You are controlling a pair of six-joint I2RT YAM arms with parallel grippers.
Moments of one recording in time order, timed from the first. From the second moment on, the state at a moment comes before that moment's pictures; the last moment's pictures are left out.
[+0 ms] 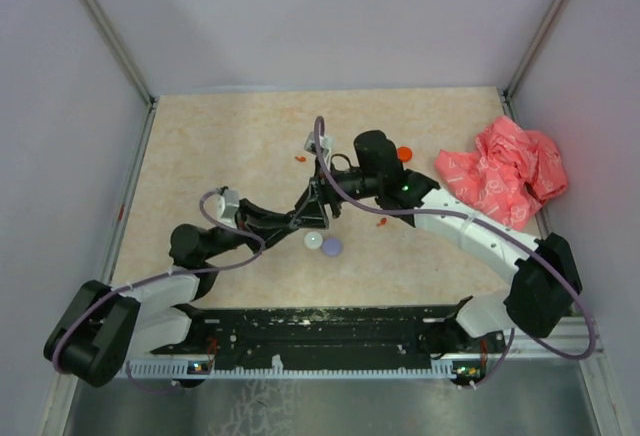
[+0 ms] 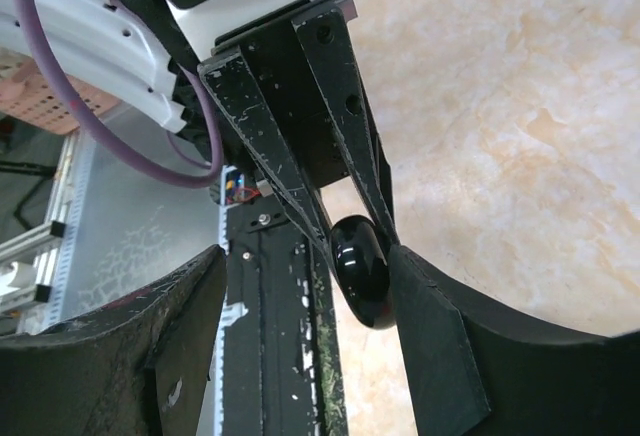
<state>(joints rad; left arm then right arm) -0.44 1.12 0.16 1.34 0.77 -0.47 0.76 1.39 1.12 -0.09 -0.84 0.24</state>
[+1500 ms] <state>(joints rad) -0.54 1.24 0.31 0.22 0.41 -0.77 0.75 1.17 0.75 -0.05 0.21 0.07</state>
